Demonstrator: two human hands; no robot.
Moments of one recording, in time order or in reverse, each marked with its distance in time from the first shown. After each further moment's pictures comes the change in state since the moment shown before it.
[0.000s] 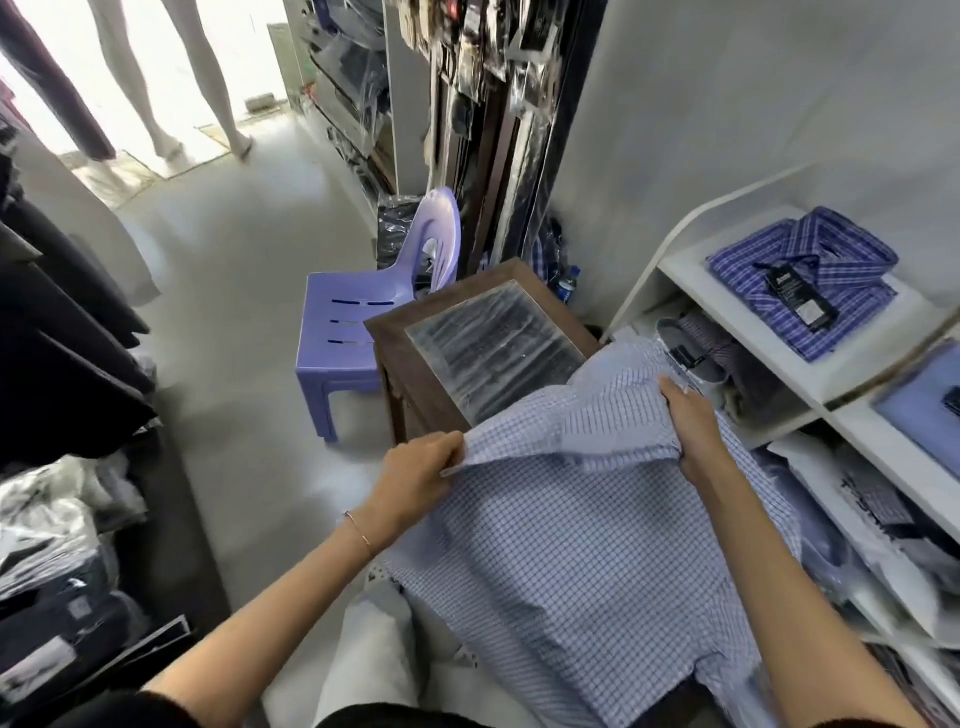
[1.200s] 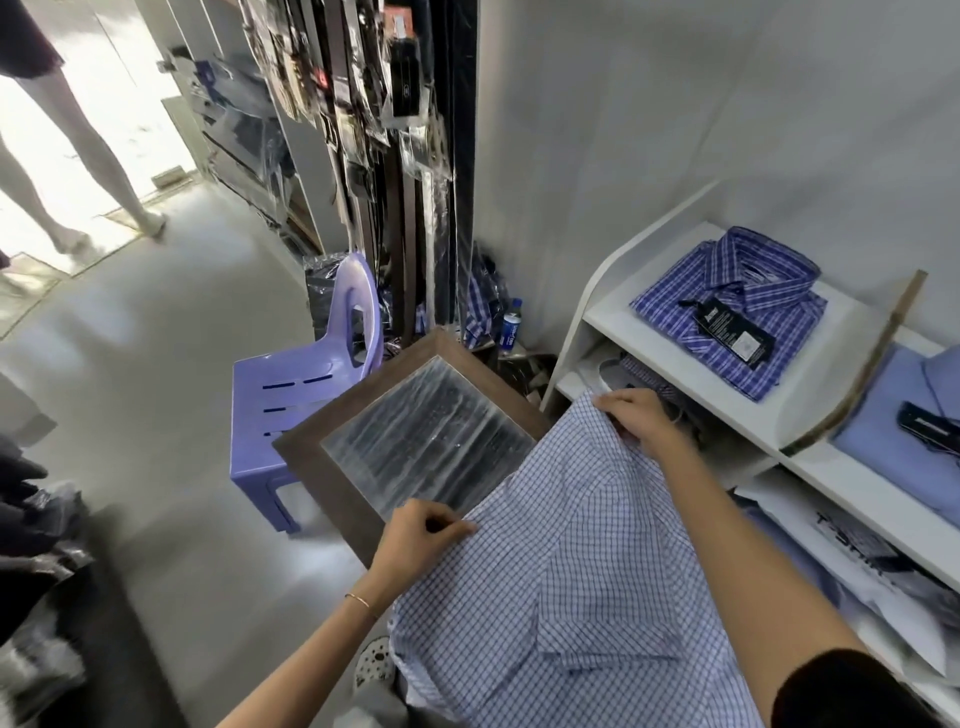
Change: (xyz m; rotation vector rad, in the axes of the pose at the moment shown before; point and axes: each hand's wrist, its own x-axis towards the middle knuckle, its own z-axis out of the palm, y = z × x) left_hand 0.114 0.012 0.039 -0.480 -0.249 -0.234; right_hand 0.158 -0.020 -0.012 -0.274 -0.066 0.029
